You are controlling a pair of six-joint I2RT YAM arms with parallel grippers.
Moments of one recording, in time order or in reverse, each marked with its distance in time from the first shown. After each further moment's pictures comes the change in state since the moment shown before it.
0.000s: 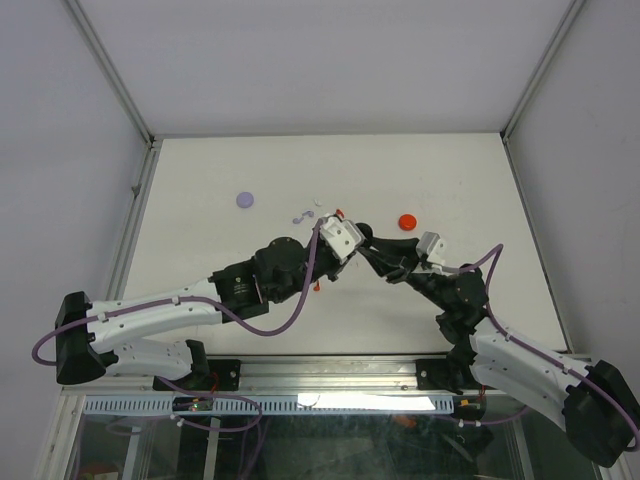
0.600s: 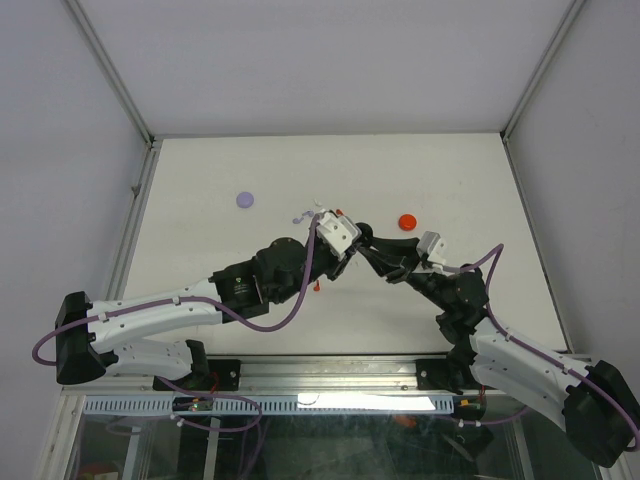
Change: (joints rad) left arm -0.005 0.000 -0.010 -0.011 -0.041 -0.057; right arm 0.000 -0.001 0.000 0.003 0.005 0.009
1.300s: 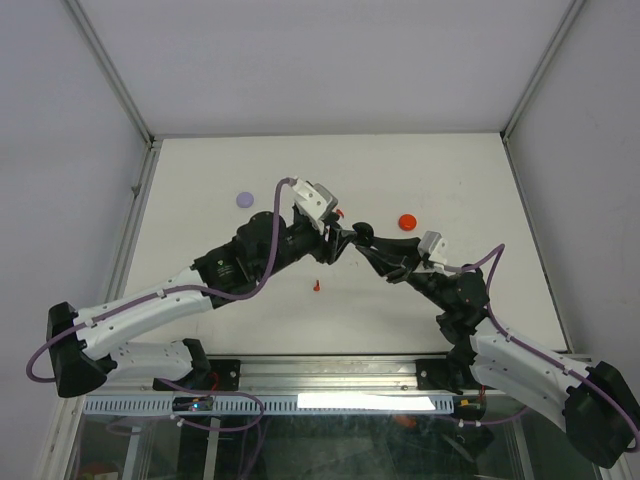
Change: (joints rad) left arm 0.154 -0.032 0.053 -0.090 0.189 -0.180; right arm 0.000 -0.006 0.000 -0.001 0.003 0.010
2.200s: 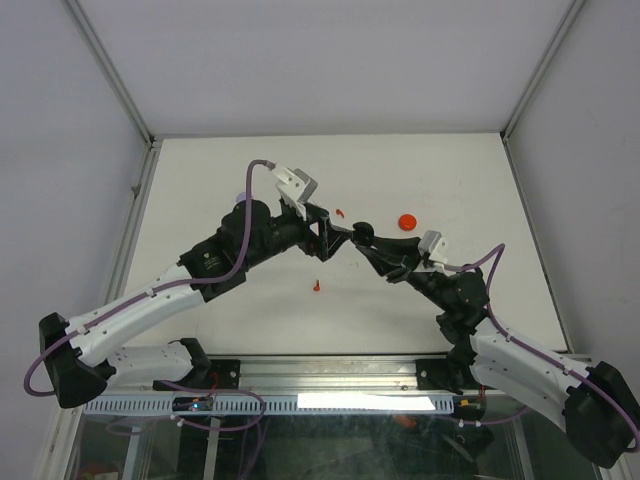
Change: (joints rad) left arm 0.125 -0.048 0.002 -0.057 0.185 -0.187; right arm 0.000 0.000 0.000 -0.002 0.008 0.007
